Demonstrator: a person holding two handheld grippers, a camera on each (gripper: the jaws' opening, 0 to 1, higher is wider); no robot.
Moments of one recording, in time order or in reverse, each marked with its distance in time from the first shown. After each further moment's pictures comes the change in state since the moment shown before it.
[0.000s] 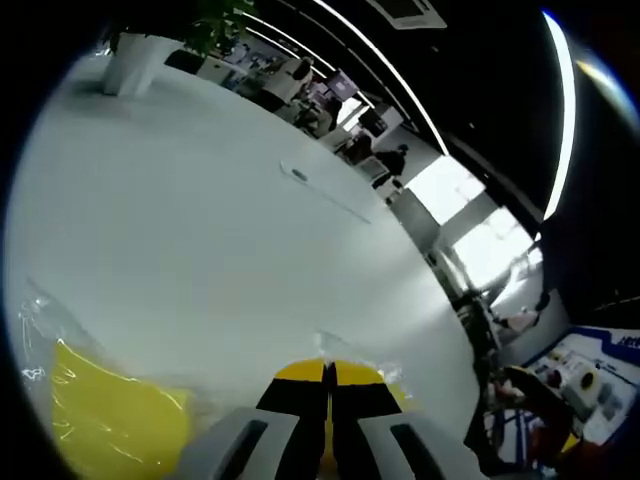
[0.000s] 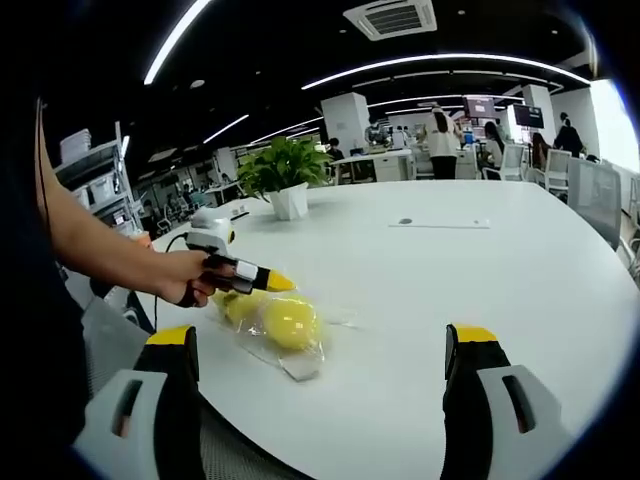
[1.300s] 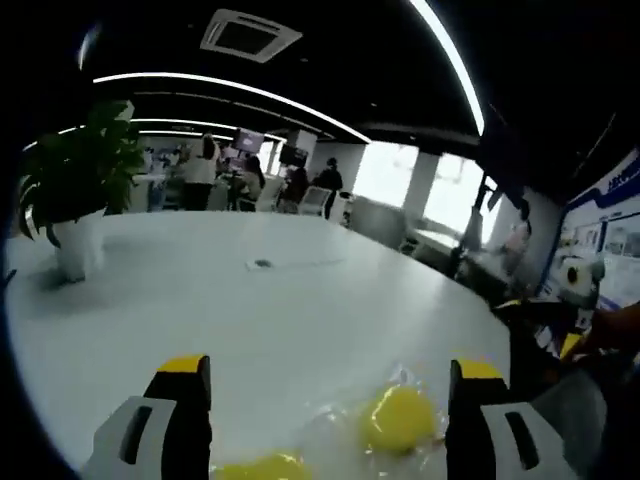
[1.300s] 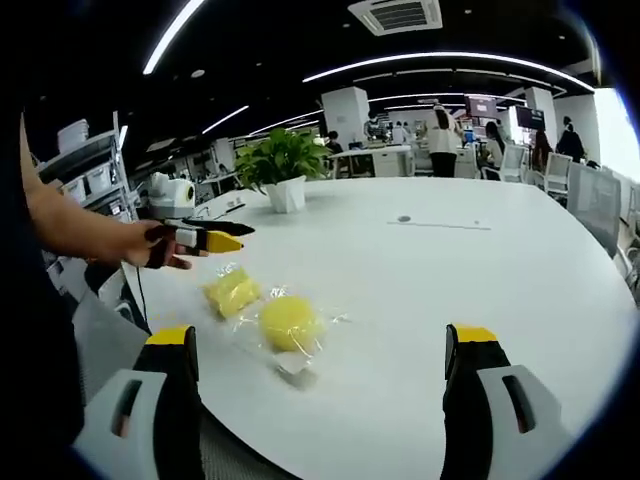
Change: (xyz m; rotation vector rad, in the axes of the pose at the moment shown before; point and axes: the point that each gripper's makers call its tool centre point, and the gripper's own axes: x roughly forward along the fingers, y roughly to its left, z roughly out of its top) left arm -0.098 -0.020 0.072 0.582 -0.186 -0.083; right arm 0.009 -0.007 0.003 -0.021 0.033 -0.035
